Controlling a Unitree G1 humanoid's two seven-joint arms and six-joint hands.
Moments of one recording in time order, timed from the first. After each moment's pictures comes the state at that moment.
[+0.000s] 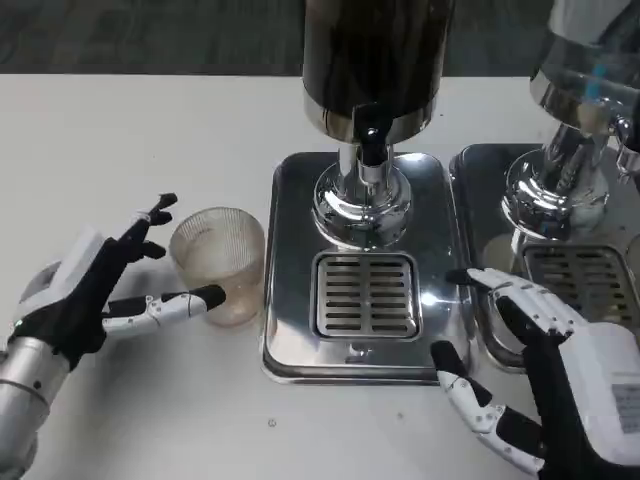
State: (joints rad) left arm -0.36 0.55 -0.13 1.01 0.44 -0.72 0.16; right arm 0.39 -0.26 0.20 -0.09 -0.84 -0.41 -0.56
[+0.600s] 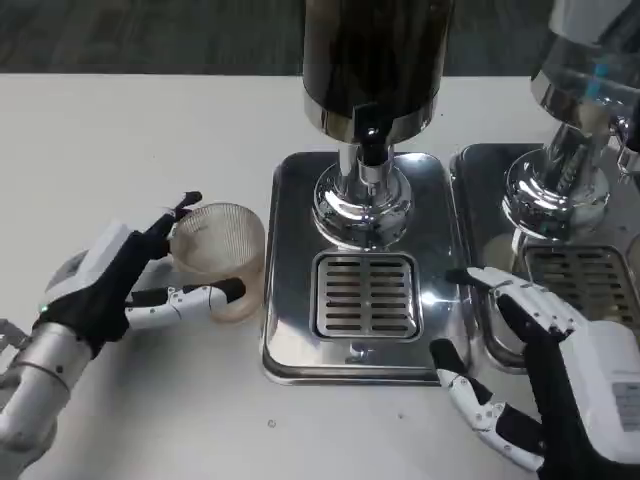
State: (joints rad) left arm -0.44 0.51 -0.18 1.10 0.44 -0.74 0.14; right arm 0.39 -0.25 0.20 -0.08 -0.83 -0.41 -0.56
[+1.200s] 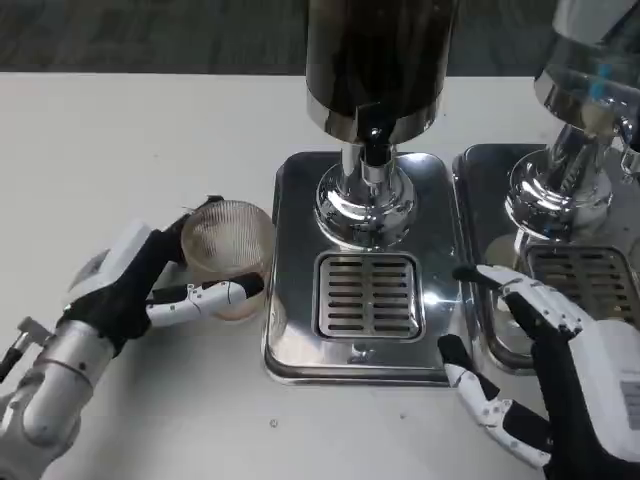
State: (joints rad) left arm -0.47 0.46 -0.18 1.13 0.44 -0.73 0.14; right arm 0.39 -0.25 0.19 -0.08 -0.80 -0.40 -0.56
